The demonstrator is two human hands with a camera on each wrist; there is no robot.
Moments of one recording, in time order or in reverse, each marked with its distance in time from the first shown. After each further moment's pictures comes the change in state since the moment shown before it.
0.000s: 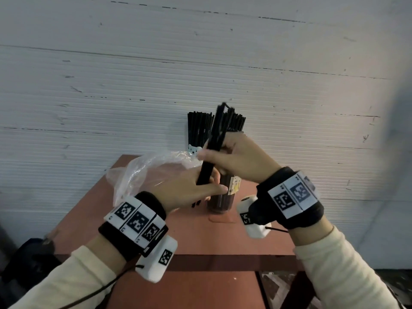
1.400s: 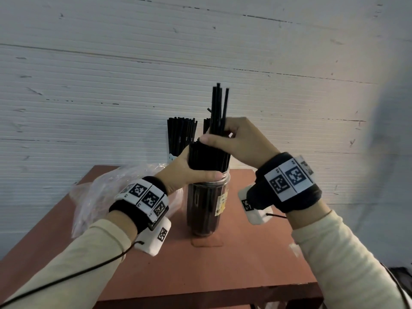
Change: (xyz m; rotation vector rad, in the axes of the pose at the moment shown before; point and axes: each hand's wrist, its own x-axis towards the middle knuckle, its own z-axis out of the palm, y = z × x) left_hand 0.109 -0.039 0.006 -0.540 -0.038 0.049; right_hand 0.047 0.047 -0.049 -0.064 0.185 0.036
